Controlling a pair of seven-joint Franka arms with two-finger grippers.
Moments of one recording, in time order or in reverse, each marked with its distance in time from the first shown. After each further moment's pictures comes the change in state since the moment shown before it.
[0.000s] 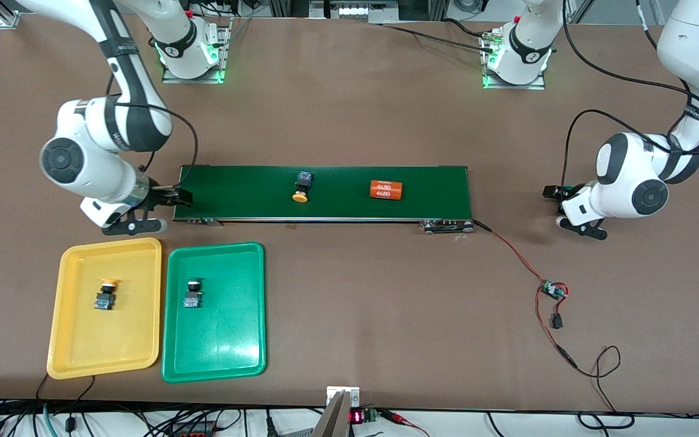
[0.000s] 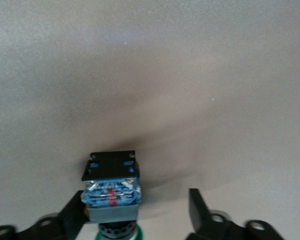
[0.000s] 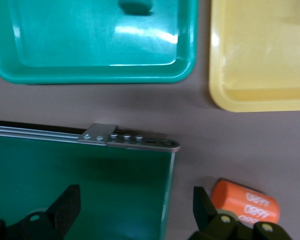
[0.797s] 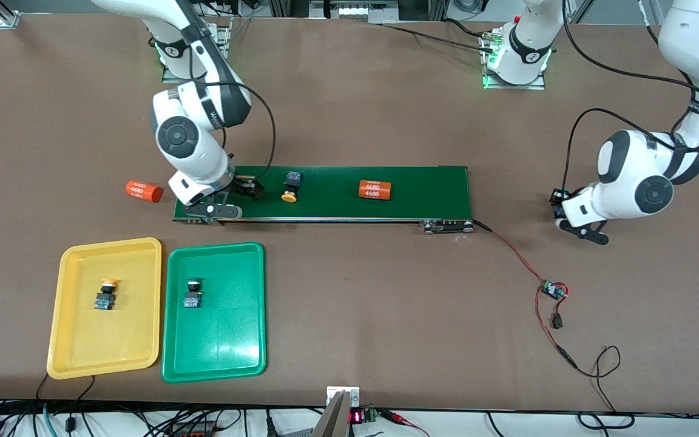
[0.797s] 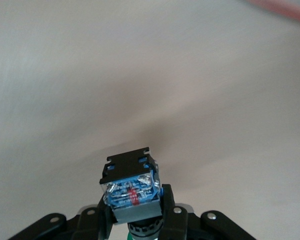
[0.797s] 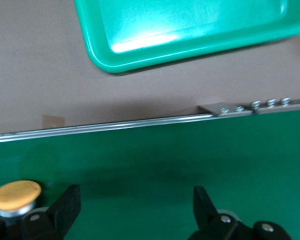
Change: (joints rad) left arm -0.003 -0.060 -0.092 0.034 -0.002 -0.026 0.029; right arm 0.279 0.046 0.004 -0.026 0.013 0.133 0.489
